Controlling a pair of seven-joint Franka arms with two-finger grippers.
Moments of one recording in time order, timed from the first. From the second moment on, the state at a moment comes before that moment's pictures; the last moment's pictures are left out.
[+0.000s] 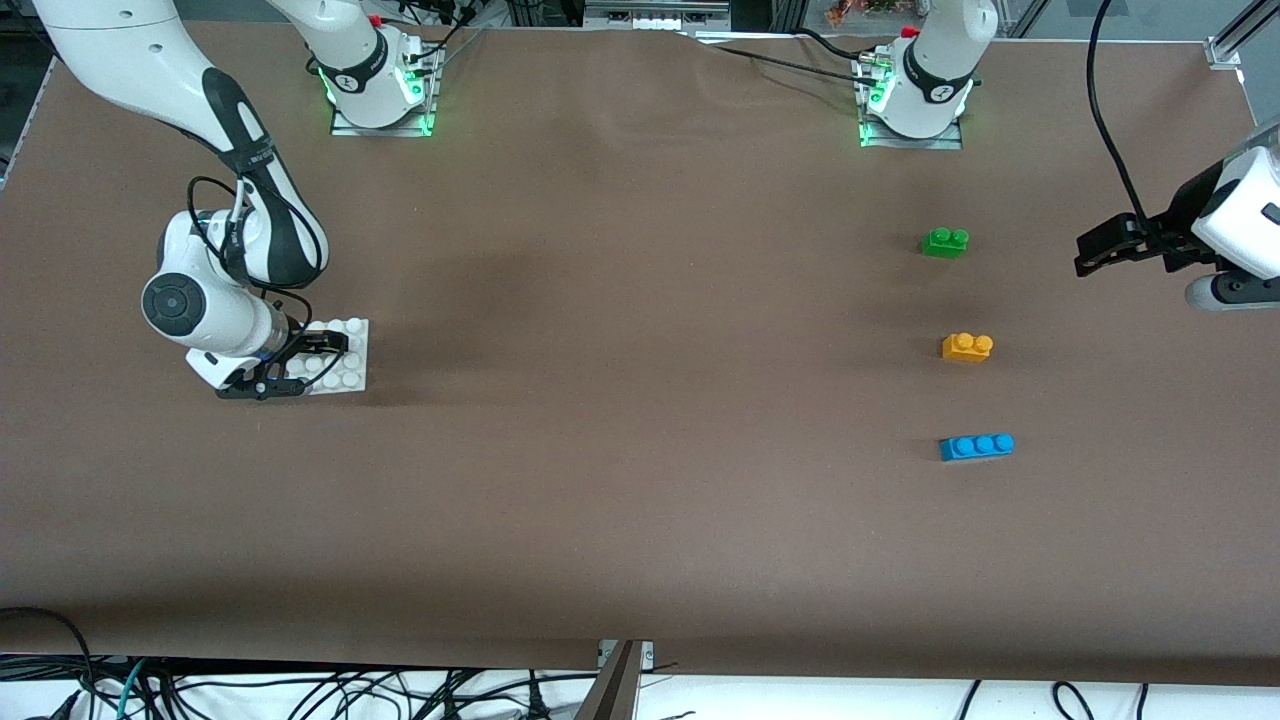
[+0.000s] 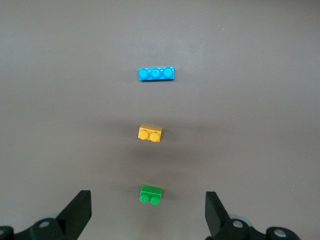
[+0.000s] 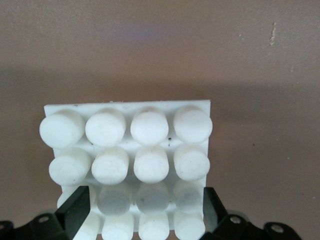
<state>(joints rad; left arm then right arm) 0.04 0.09 -0.07 -1.50 0.03 1.49 -0.11 0.04 0.44 -0.05 -2.11 -0.09 2.39 -0.02</state>
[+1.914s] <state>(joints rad) 0.04 0.09 -0.06 -1.50 0.03 1.49 -0.11 0.11 0.45 -0.04 -2.13 -0.09 2.49 0.06</state>
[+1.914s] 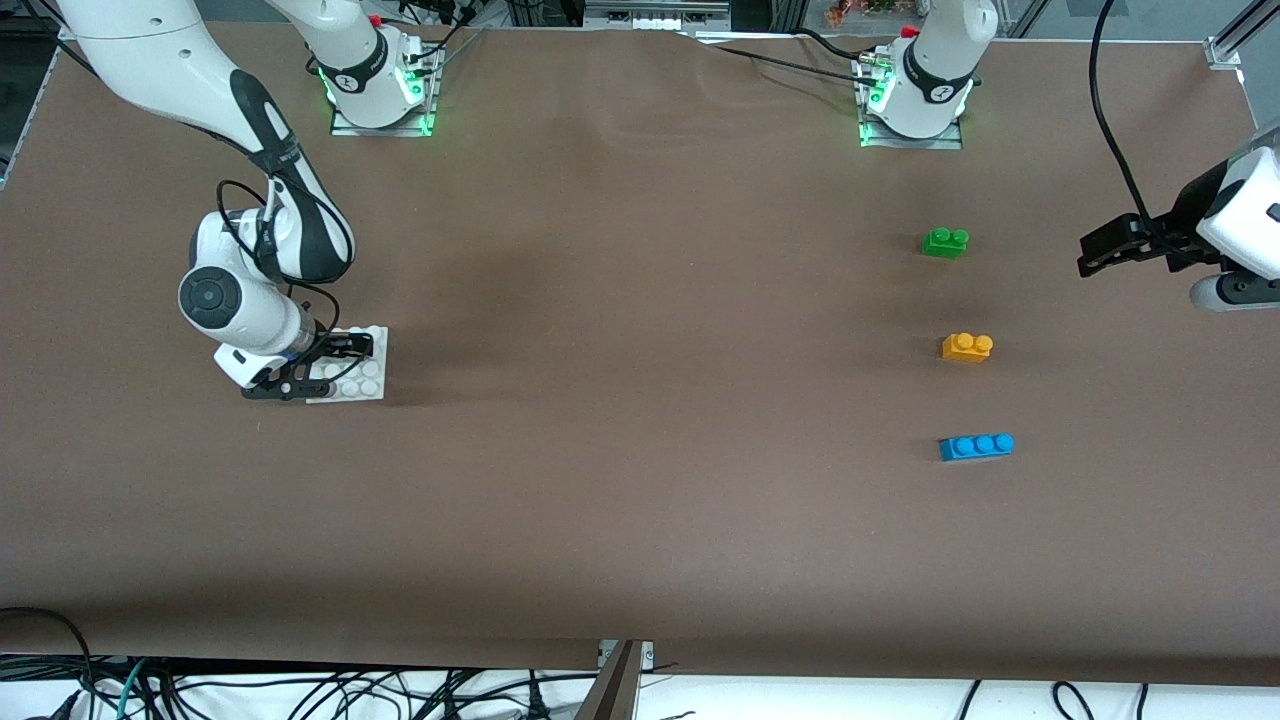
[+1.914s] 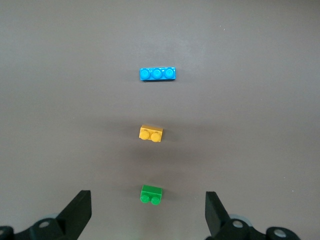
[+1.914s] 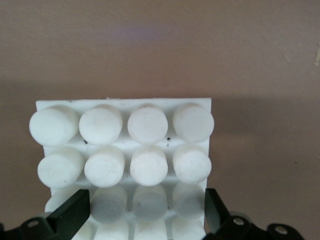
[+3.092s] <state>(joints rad) 0.04 0.09 -0.07 -1.50 0.03 1.49 -0.11 0.35 0.50 0.01 -2.07 -0.09 2.56 0.43</state>
